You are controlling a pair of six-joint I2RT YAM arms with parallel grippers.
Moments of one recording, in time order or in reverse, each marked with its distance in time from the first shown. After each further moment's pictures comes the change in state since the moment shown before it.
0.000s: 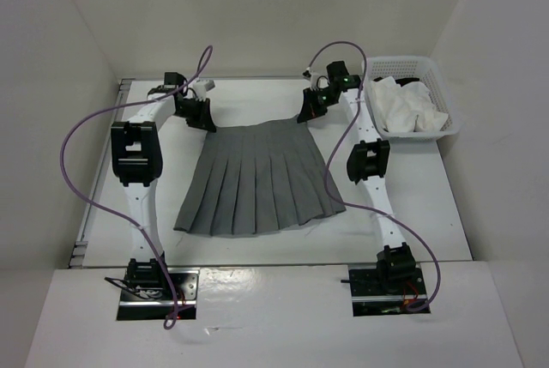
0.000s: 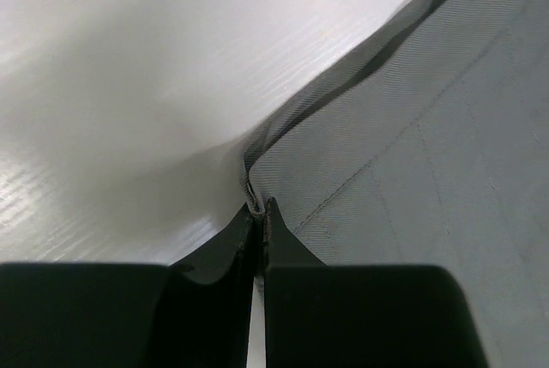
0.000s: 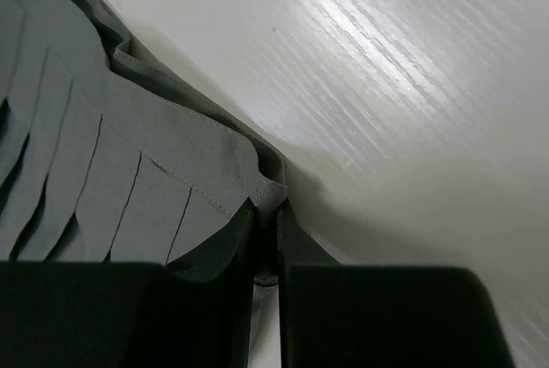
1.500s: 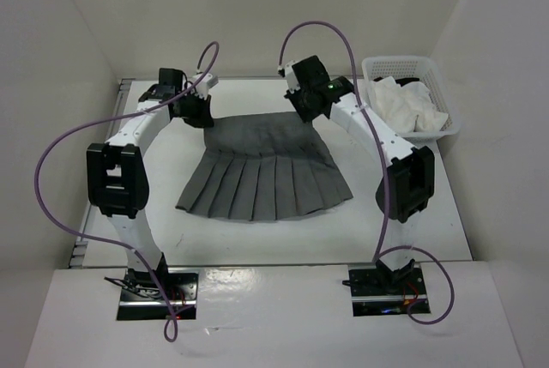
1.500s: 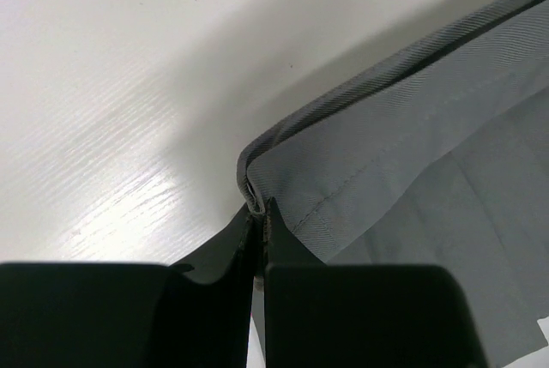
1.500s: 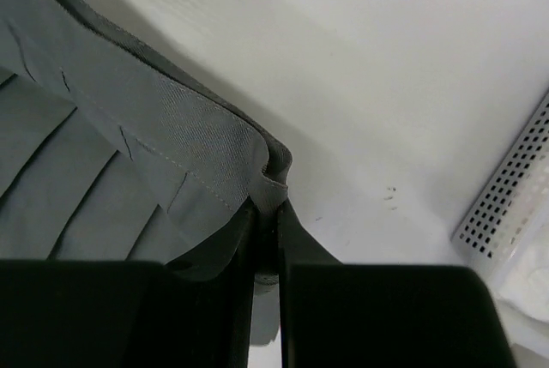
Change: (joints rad) left arm -0.074 -0.447 -0.348 0.132 -0.150 0.051; right arm 0.331 -1.104 -1.211 0.323 0.925 0.011
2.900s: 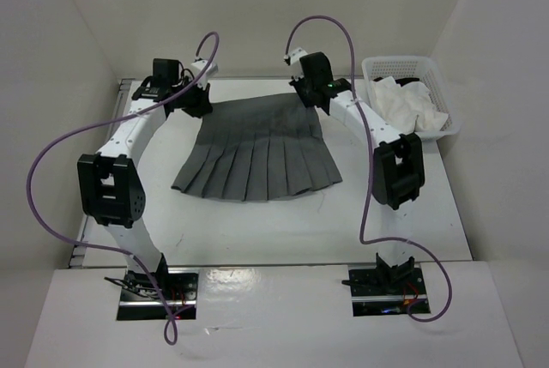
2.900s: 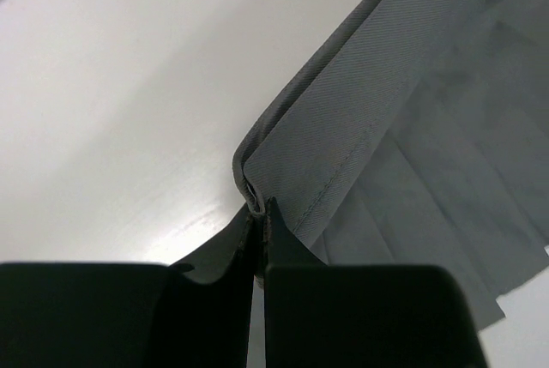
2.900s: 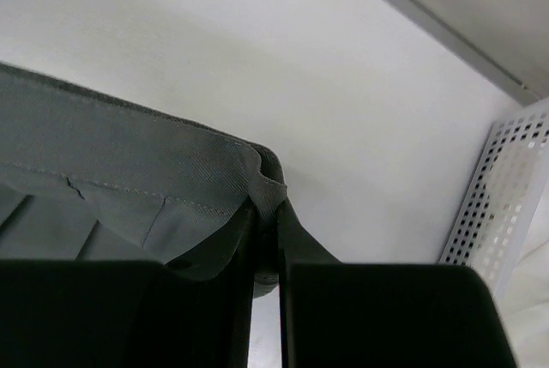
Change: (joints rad) left arm -0.014 -0.072 0.066 0.019 -0.037 0.056; right arm -0.080 0.133 -0.024 0.389 0.055 -0.101
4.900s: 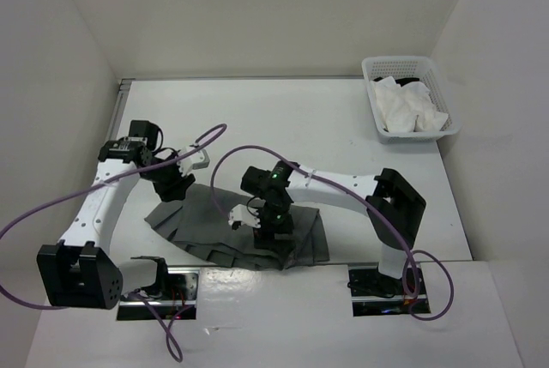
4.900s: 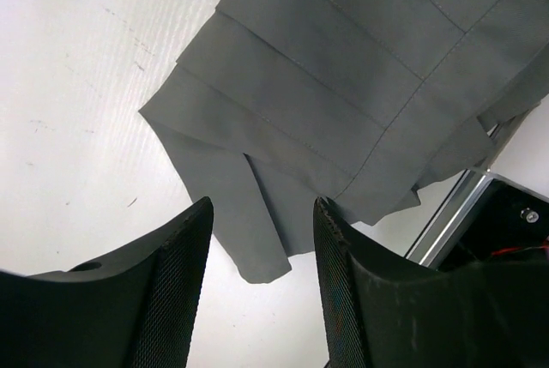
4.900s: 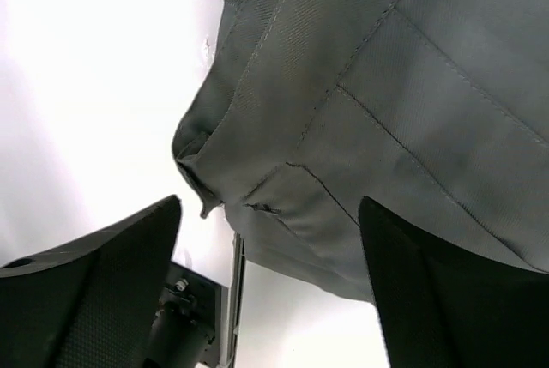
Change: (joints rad) left arm 0.048 -0.595 -0.552 -0.616 -0.010 0.681; right arm 0.659 -0.273 -0.568 -0.591 -0.628 -0.321
